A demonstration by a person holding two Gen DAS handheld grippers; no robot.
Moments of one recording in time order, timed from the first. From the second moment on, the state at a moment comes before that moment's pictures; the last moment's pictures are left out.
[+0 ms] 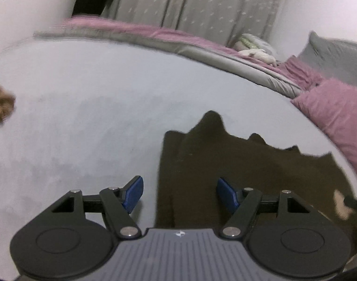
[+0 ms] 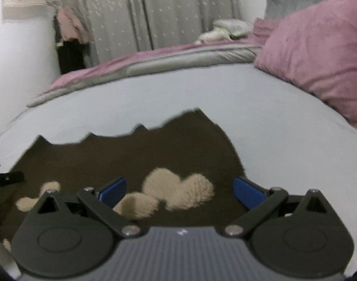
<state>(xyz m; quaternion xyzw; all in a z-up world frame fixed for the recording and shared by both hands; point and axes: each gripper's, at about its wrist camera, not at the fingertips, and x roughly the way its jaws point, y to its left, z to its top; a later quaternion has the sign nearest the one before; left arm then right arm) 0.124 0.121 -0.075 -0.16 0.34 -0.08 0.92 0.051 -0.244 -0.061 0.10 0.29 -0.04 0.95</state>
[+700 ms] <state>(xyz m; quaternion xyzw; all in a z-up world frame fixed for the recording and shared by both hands) 0.134 0.147 -0.086 -0.26 0.41 -0.10 0.87 0.050 -0.228 -0.038 0.12 0.27 -0.02 0.95</state>
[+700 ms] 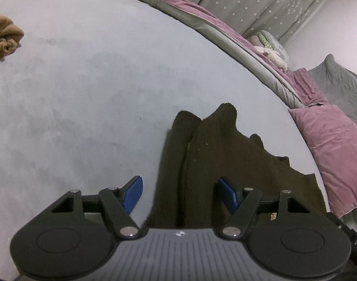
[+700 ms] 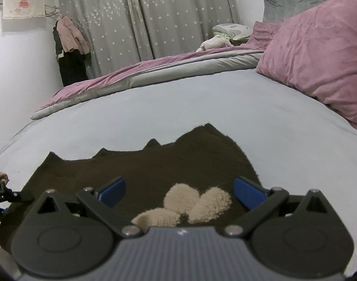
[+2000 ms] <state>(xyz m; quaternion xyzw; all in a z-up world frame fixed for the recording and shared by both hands) 0.138 0.174 -0.109 -0.38 0.49 -0.16 0.76 0.056 -0.190 -0.034 0.12 0.29 0.02 0.95</state>
